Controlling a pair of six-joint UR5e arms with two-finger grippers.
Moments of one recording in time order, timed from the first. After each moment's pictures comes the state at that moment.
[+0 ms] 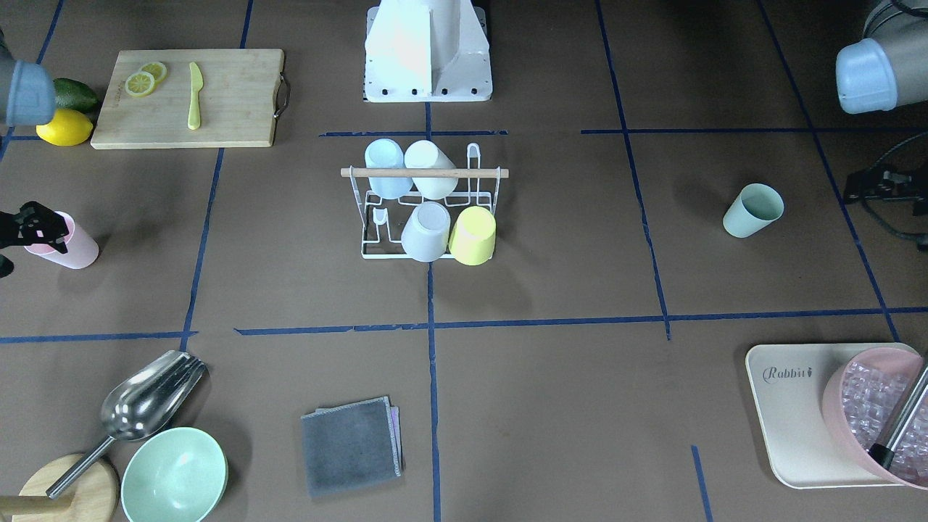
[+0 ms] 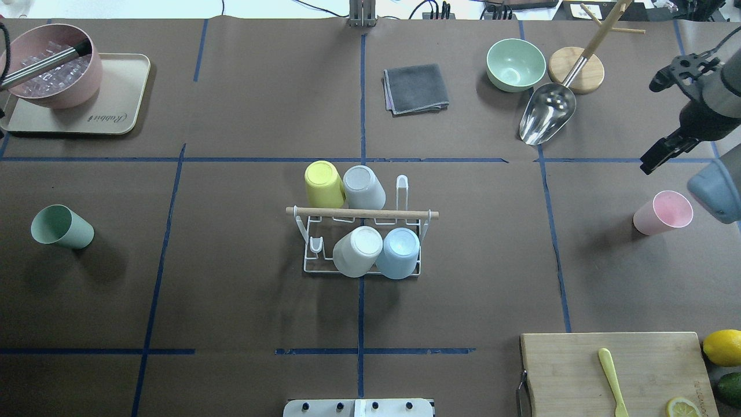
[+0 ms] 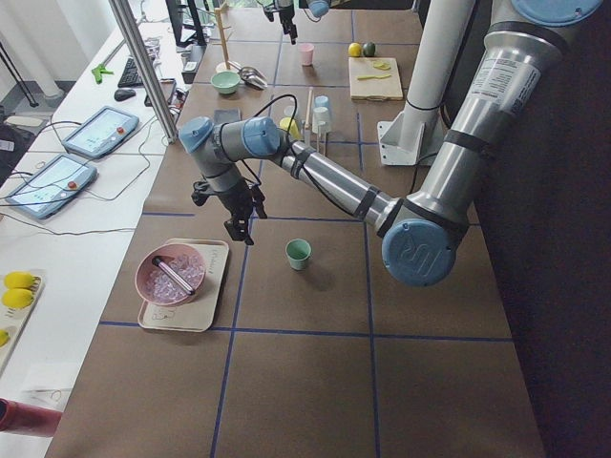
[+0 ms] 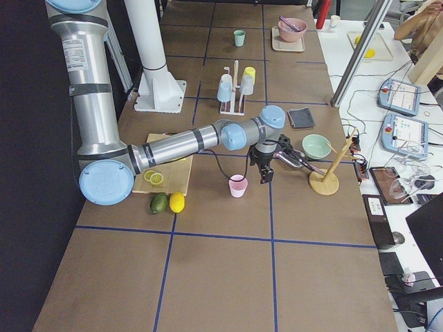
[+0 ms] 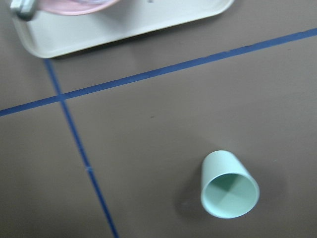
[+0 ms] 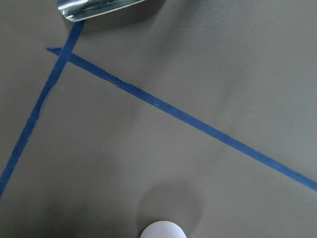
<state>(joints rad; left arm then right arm) -1.26 -1.98 -1.67 -0.90 -2.26 0.13 1.09 -1.35 1.74 -1.72 2.14 0.03</state>
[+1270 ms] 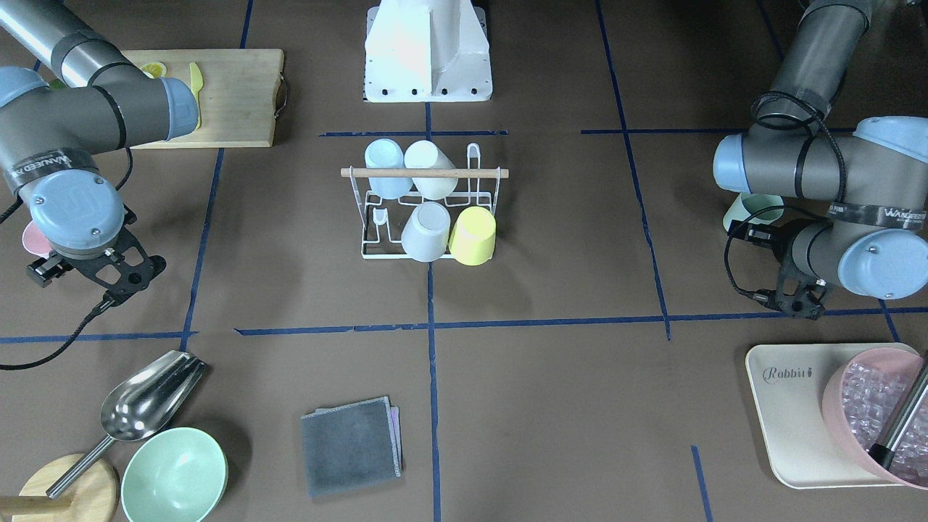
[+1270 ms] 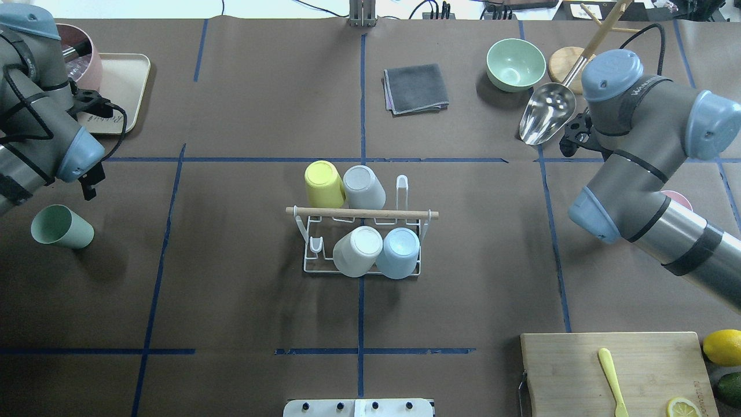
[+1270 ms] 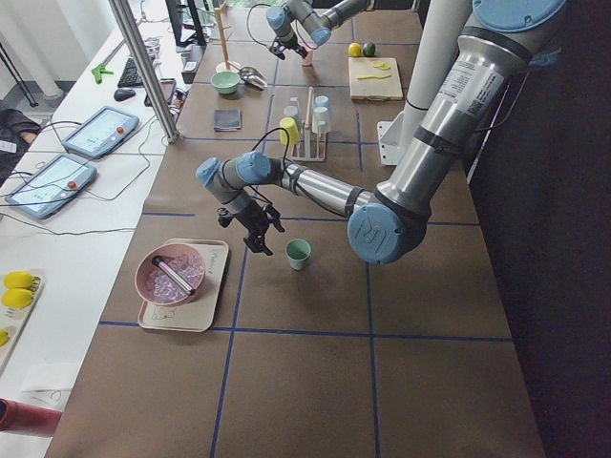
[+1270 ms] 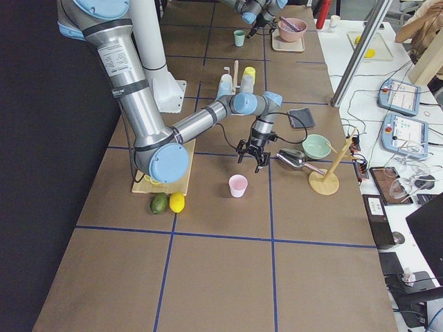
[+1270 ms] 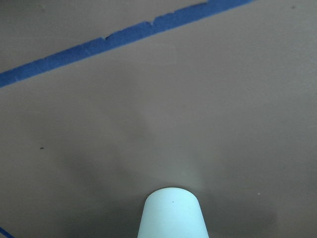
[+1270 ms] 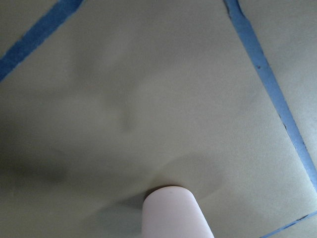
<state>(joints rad) -1.04 -2.05 -1.36 -0.98 -2.30 0.13 0.86 -1.17 1.63 -2.12 1.83 -0.31</state>
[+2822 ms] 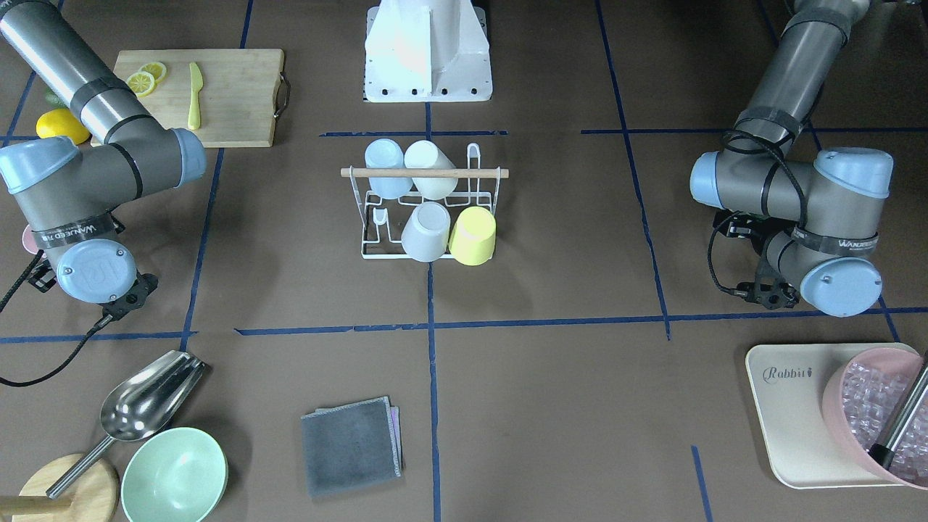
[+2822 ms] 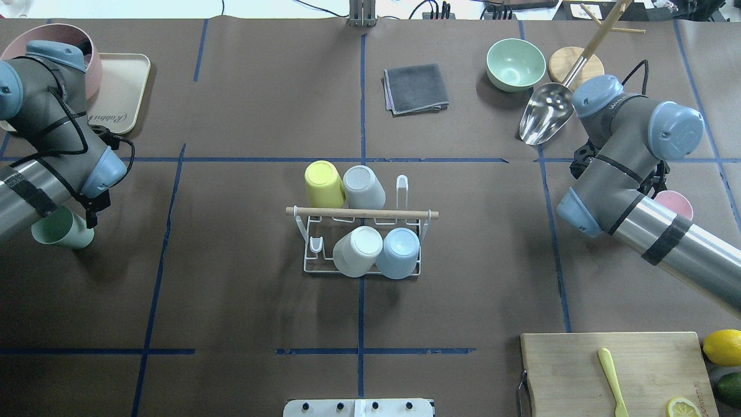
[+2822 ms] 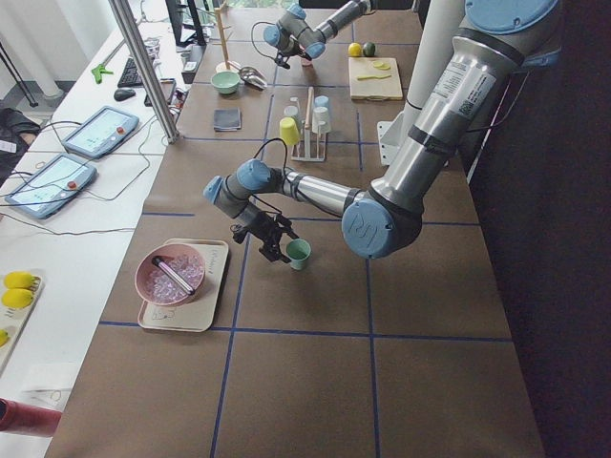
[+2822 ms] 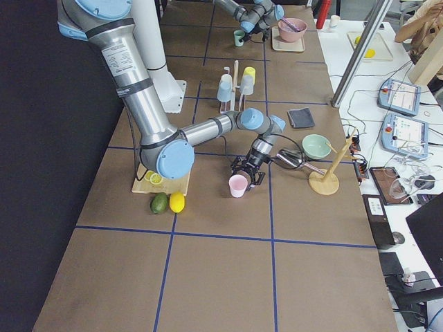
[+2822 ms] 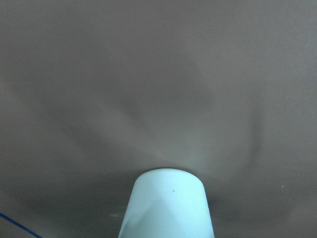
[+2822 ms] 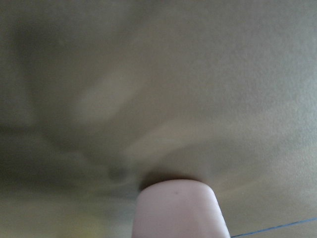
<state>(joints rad) -0.97 -2.08 -1.27 -0.82 -2.32 0.14 0.86 -1.12 1.38 -2.21 1.88 -0.38</state>
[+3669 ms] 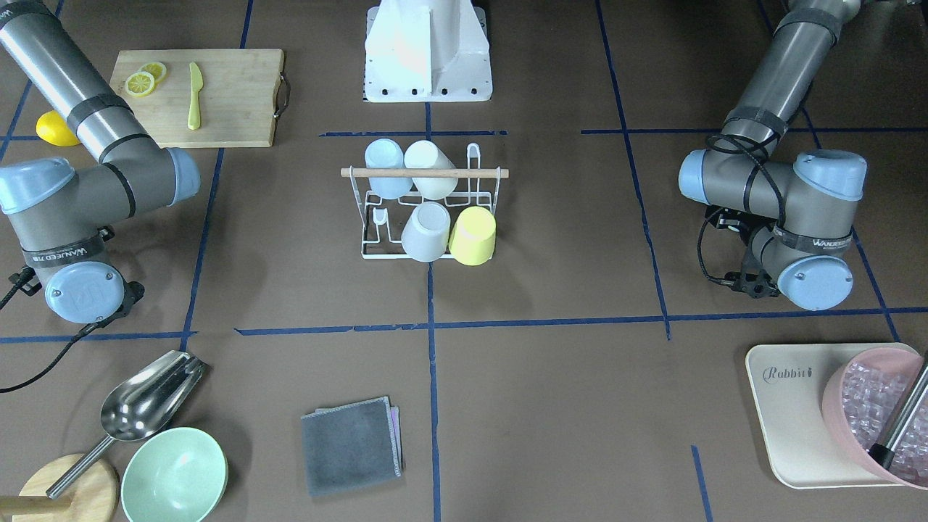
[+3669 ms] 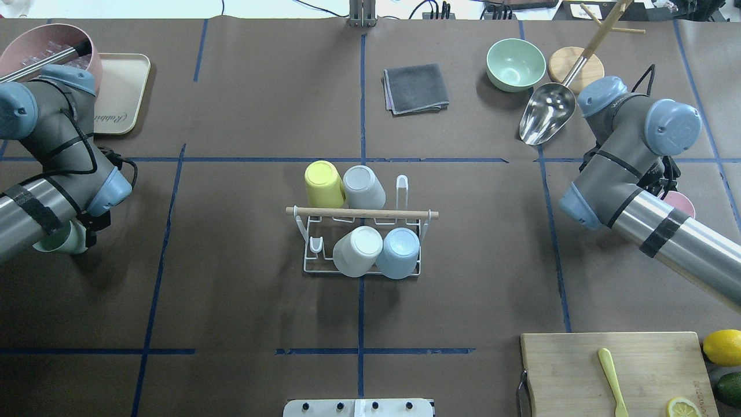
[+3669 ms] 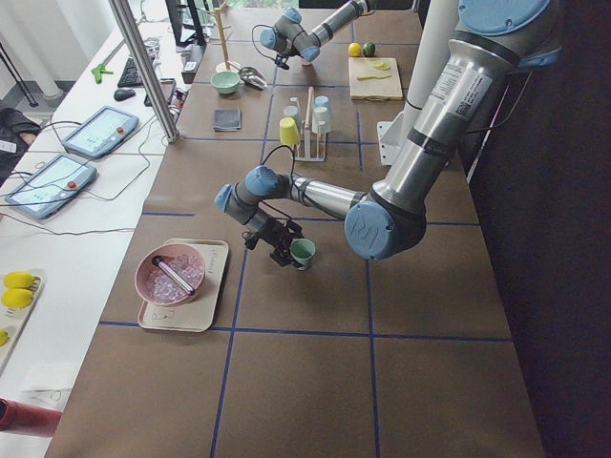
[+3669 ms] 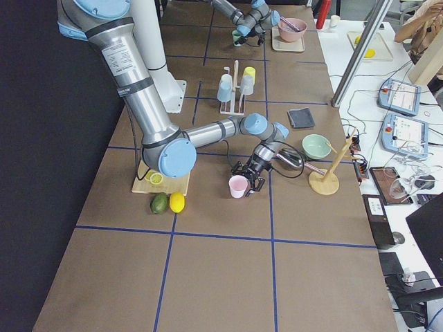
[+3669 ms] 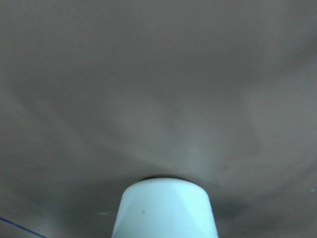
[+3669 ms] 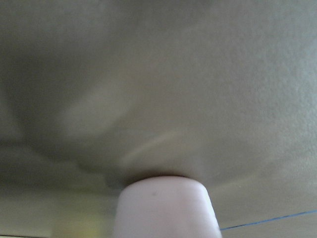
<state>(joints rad) -0.93 -2.05 -1.26 -0.80 -2.31 0.14 0.87 -1.10 1.30 -2.25 1.88 -0.40</state>
